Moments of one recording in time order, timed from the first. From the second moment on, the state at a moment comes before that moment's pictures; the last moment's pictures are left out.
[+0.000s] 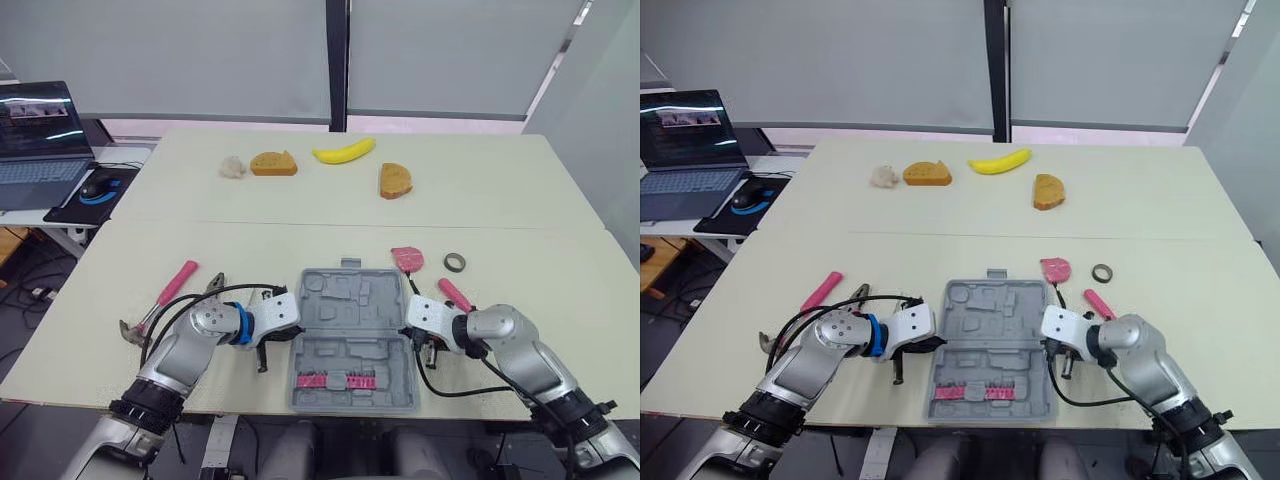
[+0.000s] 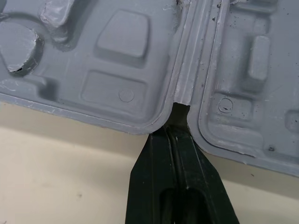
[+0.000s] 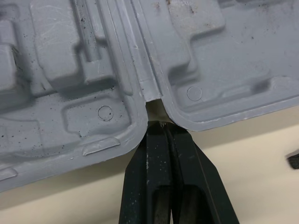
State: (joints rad) left arm -0.29 0.61 -0.32 0.07 0.13 0.25 -1.08; right arm -0.24 -0.55 0.32 -0.14 -0.26 0.50 1.04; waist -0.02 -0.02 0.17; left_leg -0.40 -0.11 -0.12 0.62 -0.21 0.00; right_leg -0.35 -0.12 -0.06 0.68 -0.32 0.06
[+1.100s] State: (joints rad) left arm -0.17 0.67 -0.33 -0.09 0.12 0.30 -1.12; right arm -0.11 -0.64 0.37 -0.33 -0.22 0.60 1.02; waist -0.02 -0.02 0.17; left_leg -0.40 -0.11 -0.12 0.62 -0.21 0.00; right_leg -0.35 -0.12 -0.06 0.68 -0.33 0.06
